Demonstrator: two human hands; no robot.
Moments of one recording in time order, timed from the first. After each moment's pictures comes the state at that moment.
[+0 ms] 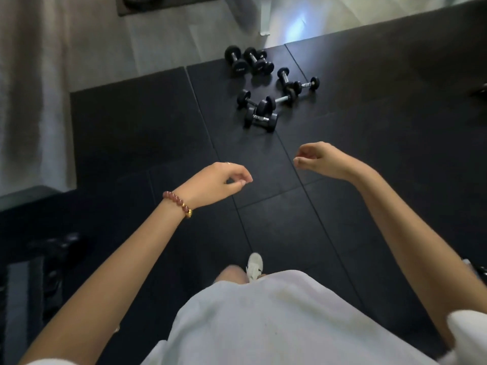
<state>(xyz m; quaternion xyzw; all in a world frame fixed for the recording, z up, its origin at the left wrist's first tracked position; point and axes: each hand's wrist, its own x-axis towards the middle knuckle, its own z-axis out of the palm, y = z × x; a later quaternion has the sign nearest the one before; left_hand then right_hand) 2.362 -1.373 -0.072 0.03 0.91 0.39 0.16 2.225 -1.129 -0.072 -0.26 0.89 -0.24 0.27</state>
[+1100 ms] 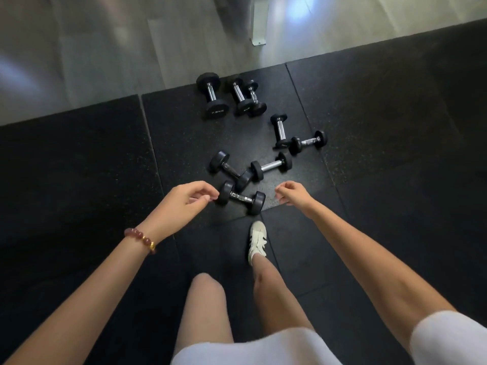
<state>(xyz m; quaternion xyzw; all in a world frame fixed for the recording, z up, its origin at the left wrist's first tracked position) 1.597 -1.556 -0.231 -0.17 0.82 0.51 0.20 1.460 -1.313 -0.327 0.05 0.82 -0.36 0.43</state>
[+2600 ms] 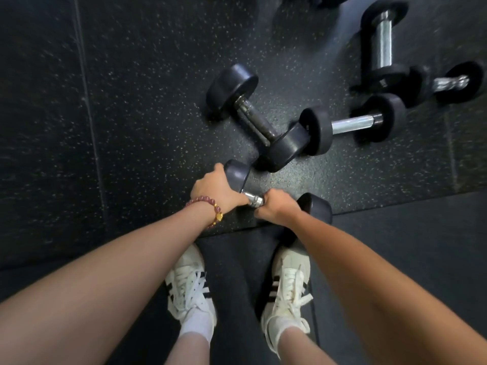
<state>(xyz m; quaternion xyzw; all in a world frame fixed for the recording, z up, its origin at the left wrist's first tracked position) 1.497 -1.545 -0.865 -0.36 0.82 0.31 0.33 1.440 -1.403 -0.920 -0.18 0.85 -0.05 0.50</state>
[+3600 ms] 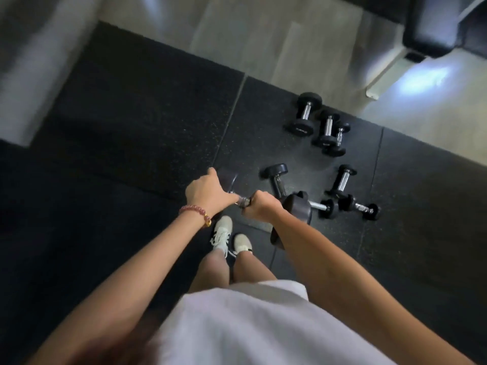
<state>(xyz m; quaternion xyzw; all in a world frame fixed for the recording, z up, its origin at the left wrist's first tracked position) 1.679 -1.624 -0.282 -0.52 0.79 0.29 0.15 1.562 -1.539 -0.337 -0.37 0.81 0.06 0.45</state>
